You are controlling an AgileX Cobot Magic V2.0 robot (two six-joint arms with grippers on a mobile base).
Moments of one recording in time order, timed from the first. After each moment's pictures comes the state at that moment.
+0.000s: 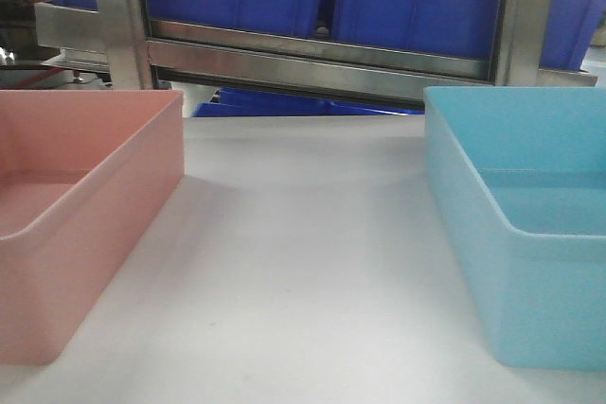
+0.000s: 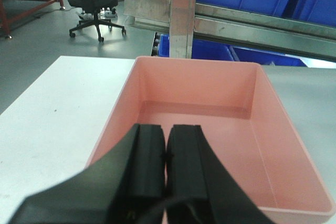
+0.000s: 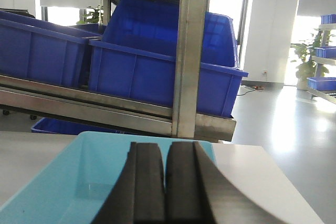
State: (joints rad) left arm -0.03 0.00 -0.26 0.01 0.45 -0.03; right arm 0.00 -0.01 0.03 0.02 -0.15 -0.03
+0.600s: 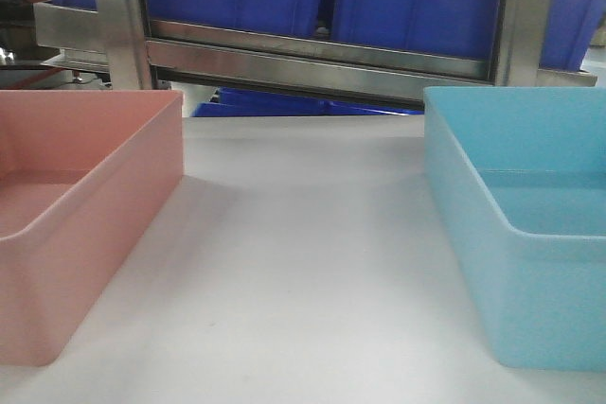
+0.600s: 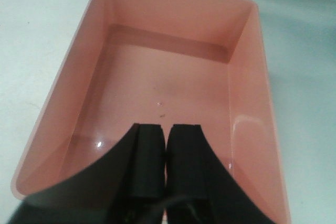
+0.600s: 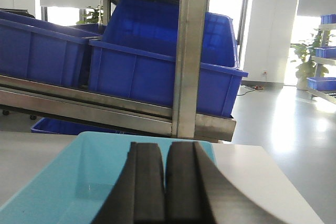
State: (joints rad) left arm -0.03 0.73 -0.64 -0.16 0.56 -0.03; right arm 0.00 -0.01 0.03 0.02 -0.15 -0.03
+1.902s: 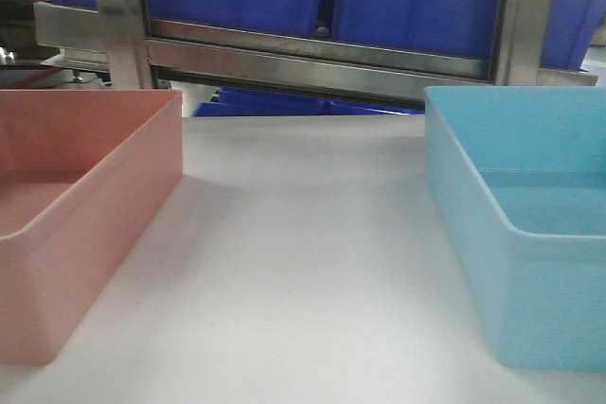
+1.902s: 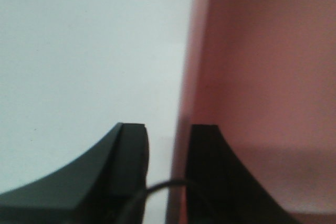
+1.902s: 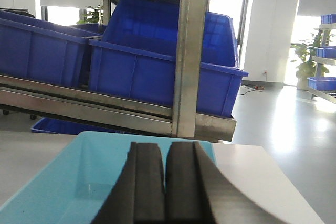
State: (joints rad) left arm 0.20 1.96 -1.49 -0.08 0.97 0.28; right arm 0.00 -0.01 0.03 0.02 -0.15 -0.03
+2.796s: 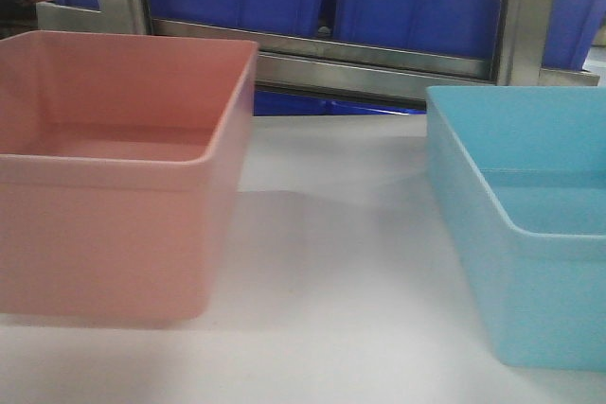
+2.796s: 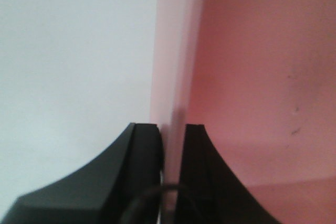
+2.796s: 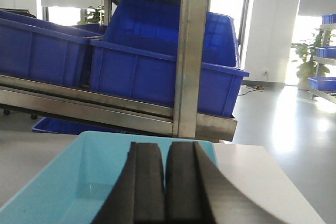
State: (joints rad) left arm -0.03 1.77 -1.49 -0.21 1.19 0.00; right arm 0.00 -0.01 0.03 0.02 -0.15 -0.03
